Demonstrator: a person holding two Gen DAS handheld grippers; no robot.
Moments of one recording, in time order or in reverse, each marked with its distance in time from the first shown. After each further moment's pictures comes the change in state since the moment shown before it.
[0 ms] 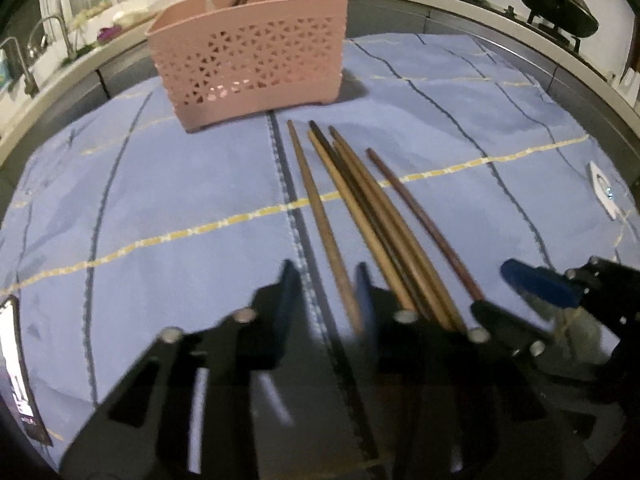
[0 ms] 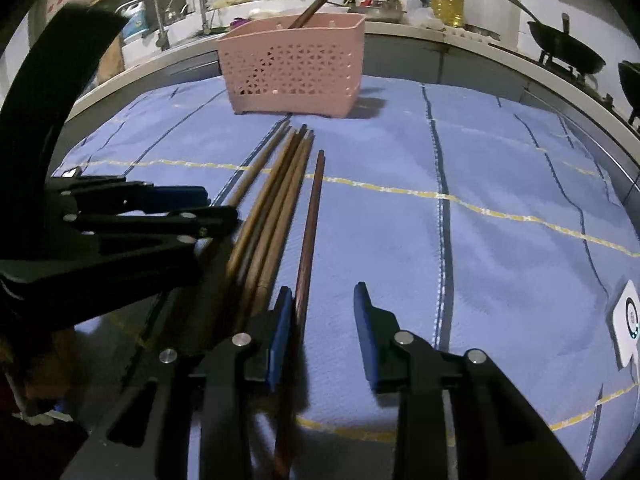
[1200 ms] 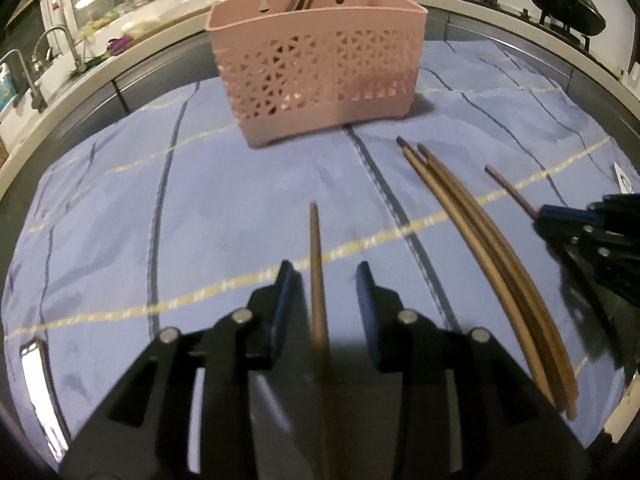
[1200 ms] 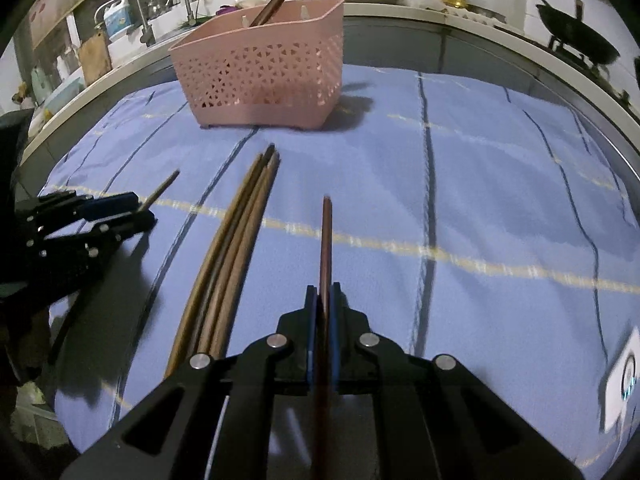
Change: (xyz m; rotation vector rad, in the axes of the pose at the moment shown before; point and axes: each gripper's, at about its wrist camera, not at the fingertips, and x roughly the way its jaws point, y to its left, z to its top) left arm 0.011 0.059 0.017 0.040 -0.027 0.036; right arm 0.033 -0.029 0.055 0.012 0.088 0.027
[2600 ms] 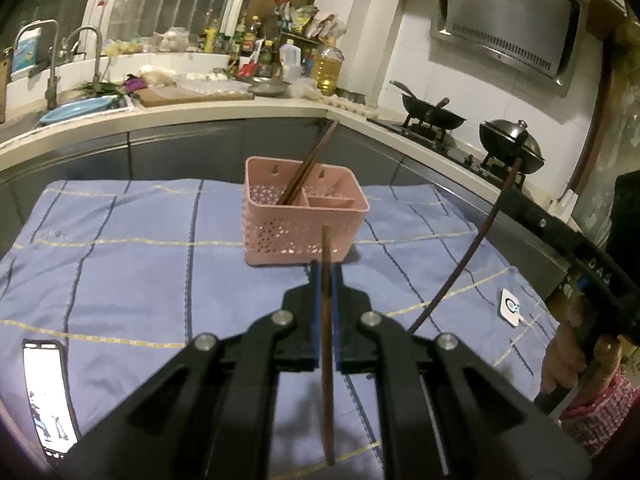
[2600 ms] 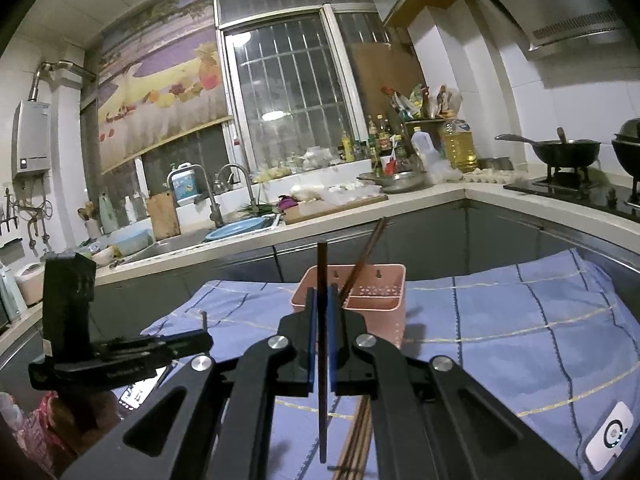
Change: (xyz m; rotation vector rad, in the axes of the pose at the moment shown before) left arm -0.157 0.052 0.010 -0.208 -0.349 -0.250; right arm -0.174 0.038 0.046 0.053 -0.648 0.184
